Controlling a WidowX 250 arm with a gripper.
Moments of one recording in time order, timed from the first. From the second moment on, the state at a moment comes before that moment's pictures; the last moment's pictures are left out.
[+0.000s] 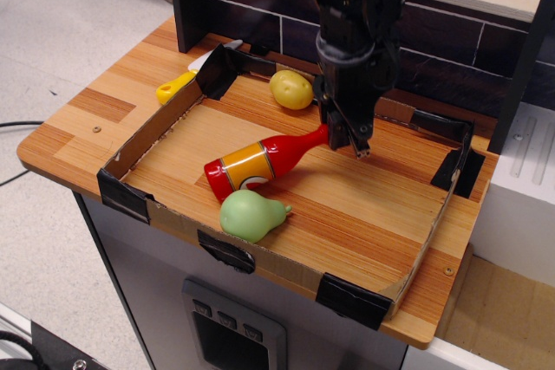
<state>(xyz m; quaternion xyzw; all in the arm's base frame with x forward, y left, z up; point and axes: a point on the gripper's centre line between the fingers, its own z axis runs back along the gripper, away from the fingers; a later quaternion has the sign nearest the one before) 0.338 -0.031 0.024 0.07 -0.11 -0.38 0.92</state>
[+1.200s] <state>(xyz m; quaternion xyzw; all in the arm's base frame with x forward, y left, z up) 0.339 -0.029 0.058 0.01 -0.12 -0.33 0.94</state>
